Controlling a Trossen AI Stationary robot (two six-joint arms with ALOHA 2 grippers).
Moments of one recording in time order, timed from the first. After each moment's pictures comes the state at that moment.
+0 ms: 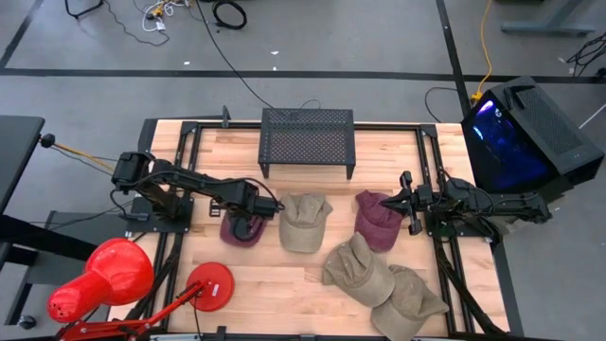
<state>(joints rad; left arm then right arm) -0.10 1.62 1.04 -1.06 -0.16 1.48 0.01 0.01 0.02 0.03 -0.07 0.02</state>
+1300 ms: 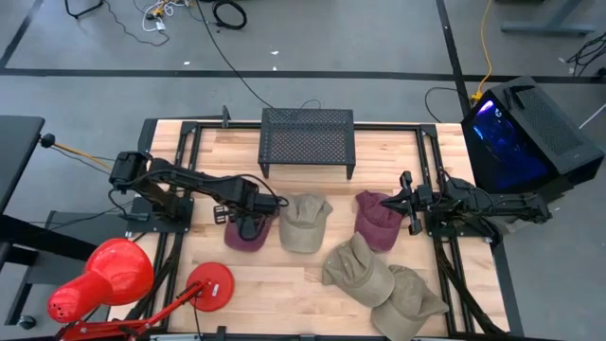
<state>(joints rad) -0.09 1.60 1.05 -1.00 -0.11 1.26 0.01 0.01 0.02 0.03 -0.07 0.02</state>
